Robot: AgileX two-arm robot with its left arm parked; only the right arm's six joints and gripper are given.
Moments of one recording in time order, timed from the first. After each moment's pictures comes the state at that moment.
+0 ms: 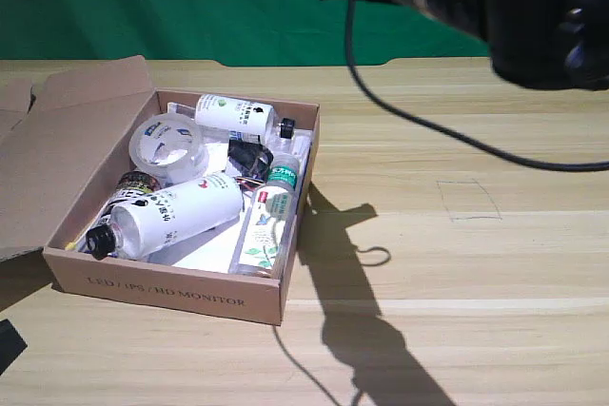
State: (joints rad) arm 0.57 1.50 -1.26 -1.71 0.32 1.63
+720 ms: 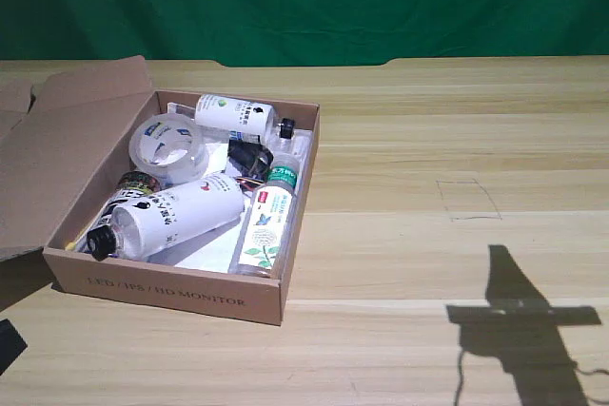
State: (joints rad) arm -0.01 0.87 -0.80 -1.73 0.03 1.57
